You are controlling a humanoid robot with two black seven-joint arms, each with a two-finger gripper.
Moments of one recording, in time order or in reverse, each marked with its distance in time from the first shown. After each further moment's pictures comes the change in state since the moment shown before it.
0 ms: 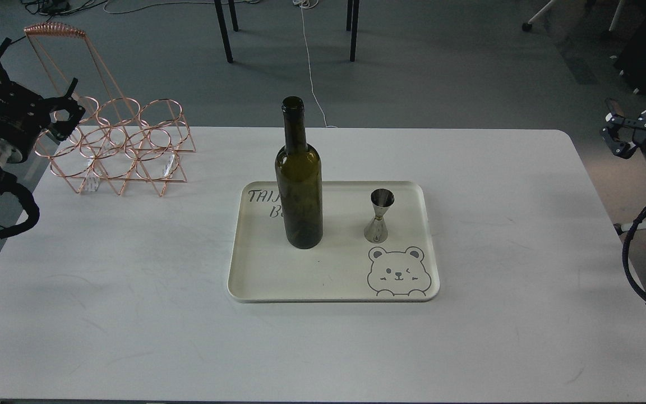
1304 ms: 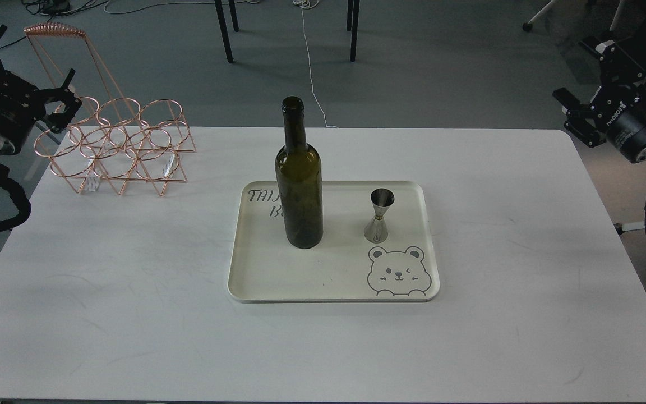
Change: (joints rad) left arm -0.006 0.042 0.010 -0.060 0.003 0.021 0.002; right arm 0.032 -0.202 -0.033 0.500 -0.688 -0.191 0.011
